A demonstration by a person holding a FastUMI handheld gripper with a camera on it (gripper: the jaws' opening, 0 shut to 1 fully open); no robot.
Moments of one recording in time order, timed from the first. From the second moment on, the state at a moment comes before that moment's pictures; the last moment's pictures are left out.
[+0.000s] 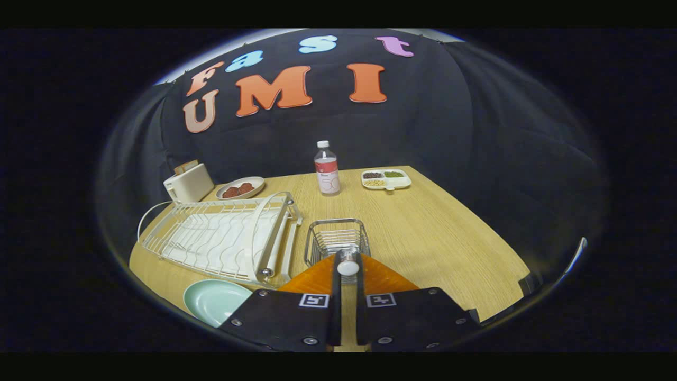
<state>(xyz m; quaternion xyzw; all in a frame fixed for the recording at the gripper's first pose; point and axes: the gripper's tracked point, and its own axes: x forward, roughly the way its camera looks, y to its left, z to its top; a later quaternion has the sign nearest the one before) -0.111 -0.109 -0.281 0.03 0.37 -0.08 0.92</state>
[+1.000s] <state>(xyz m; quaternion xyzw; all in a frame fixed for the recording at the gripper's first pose) -0.123 -0.098 -0.192 0.06 0.36 -0.04 0.93</state>
